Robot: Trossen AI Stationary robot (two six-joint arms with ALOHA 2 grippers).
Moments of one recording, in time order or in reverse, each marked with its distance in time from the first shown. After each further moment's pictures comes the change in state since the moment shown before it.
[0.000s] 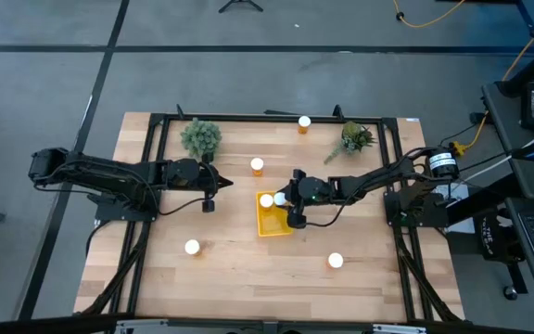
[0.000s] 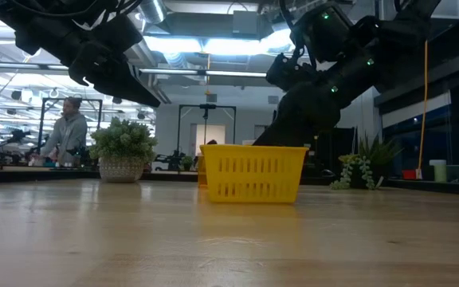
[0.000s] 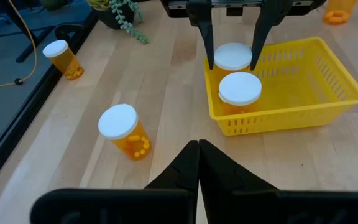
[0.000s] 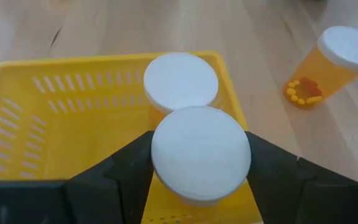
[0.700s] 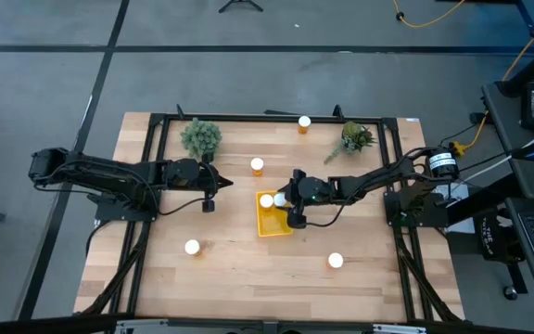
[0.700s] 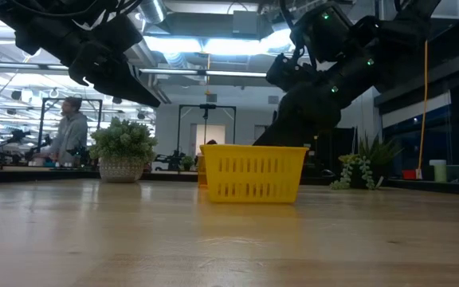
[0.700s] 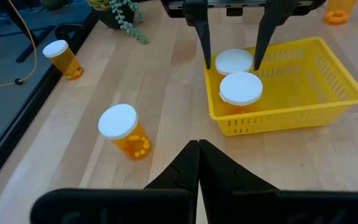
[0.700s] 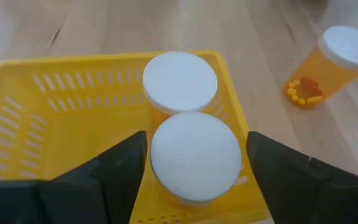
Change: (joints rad) left arm 0.000 0.000 0.000 0.000 0.000 0.000; right arm 0.000 0.000 0.000 -0.002 -0.001 -0.005
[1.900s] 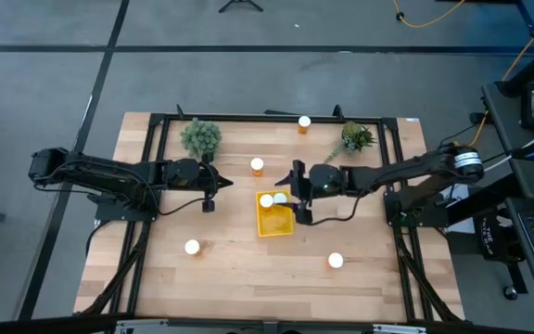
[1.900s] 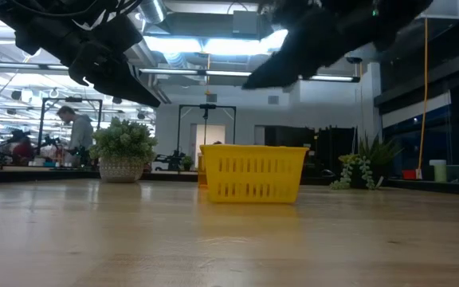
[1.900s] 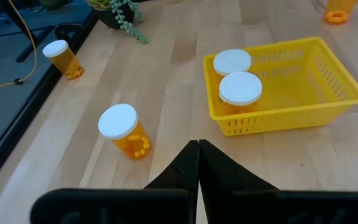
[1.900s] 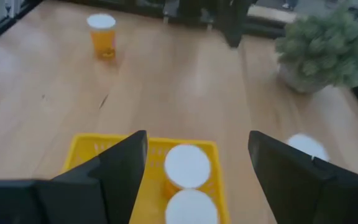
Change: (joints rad) left arm 0.000 0.000 0.000 0.000 0.000 -0.001; right arm -0.004 -0.222 0.087 -0.144 -0.099 -0.148
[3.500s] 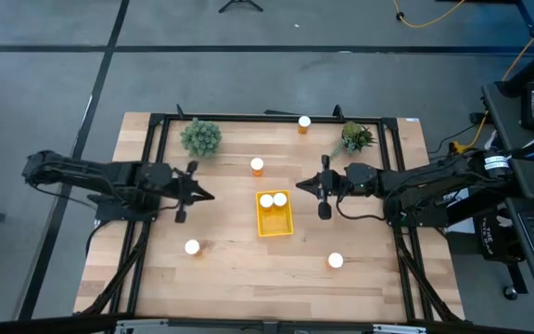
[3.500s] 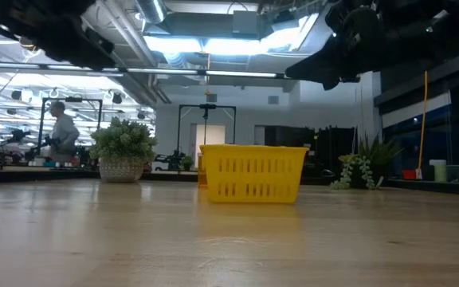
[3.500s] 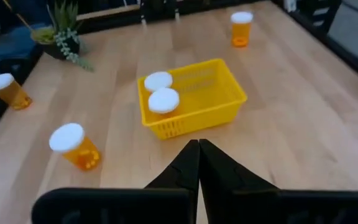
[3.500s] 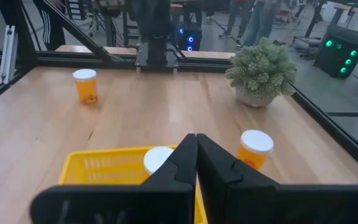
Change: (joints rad) left arm -0.156 -0.383 0.000 -0.319 0.103 -0.030; right arm -0.026 -0.274 -0.372 0.345 0.056 0.104
